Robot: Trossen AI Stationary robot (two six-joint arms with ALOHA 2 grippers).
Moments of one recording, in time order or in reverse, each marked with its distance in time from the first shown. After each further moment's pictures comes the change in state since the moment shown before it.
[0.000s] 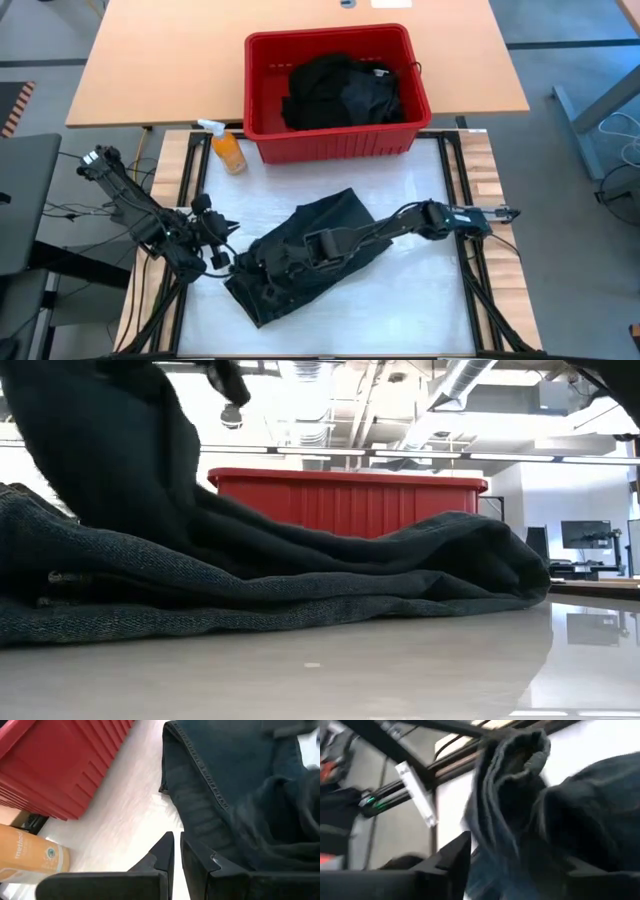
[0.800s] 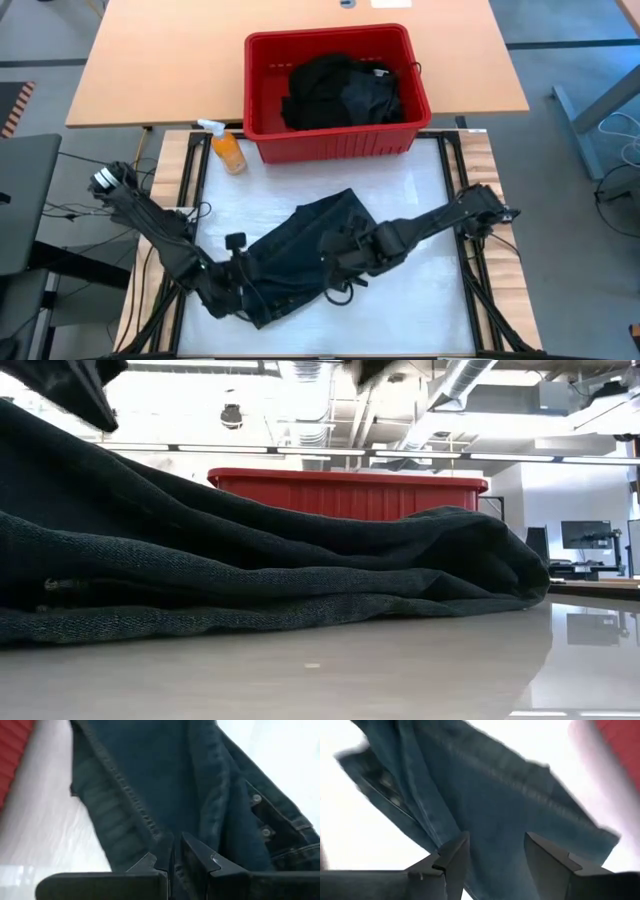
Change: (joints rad) left arm -0.010 0.370 0.059 0.383 0.190 0.239; right arm 0.127 -0.433 -0.403 -0.556 0.448 0.008
